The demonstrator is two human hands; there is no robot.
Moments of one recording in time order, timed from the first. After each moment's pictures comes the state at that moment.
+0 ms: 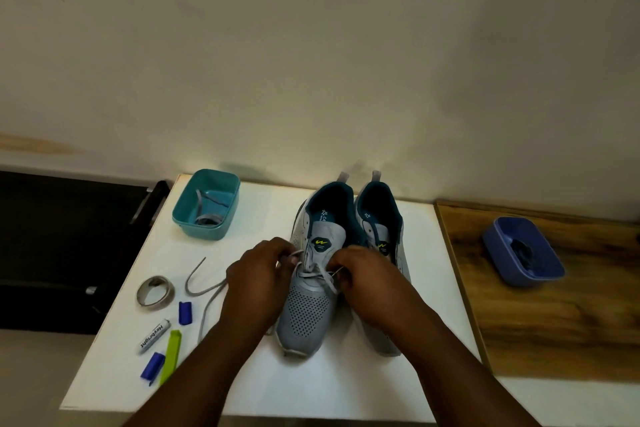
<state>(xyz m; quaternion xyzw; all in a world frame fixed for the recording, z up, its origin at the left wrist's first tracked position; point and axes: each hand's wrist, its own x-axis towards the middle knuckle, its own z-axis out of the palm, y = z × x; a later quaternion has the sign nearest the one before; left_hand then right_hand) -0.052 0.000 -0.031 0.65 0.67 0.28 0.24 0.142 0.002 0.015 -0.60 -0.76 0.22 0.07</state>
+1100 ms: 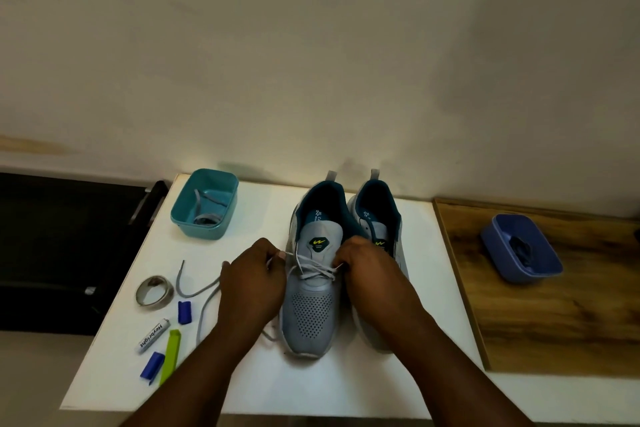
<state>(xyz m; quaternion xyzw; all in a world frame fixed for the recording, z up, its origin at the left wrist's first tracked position) -0.053 -0.005 -0.023 0.55 0.72 0.30 0.29 0.144 0.004 -0.002 -0.61 -0.75 0.21 0.14</state>
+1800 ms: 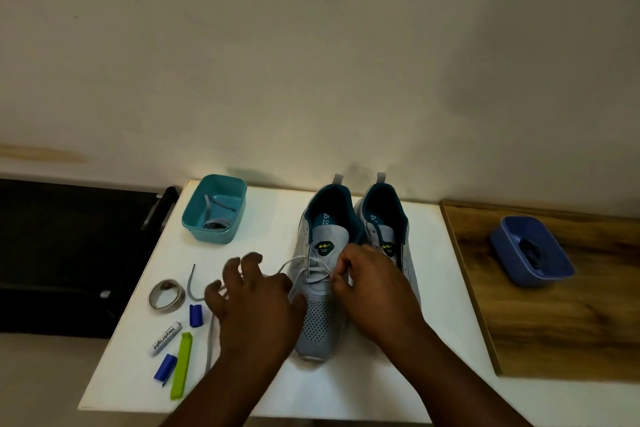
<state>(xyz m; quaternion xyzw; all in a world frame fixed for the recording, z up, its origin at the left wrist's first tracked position) -0.048 -0.043 0.002 0.63 0.77 0.04 0.11 0.124 -0.021 0.027 -0.66 -0.71 0.17 0.17</state>
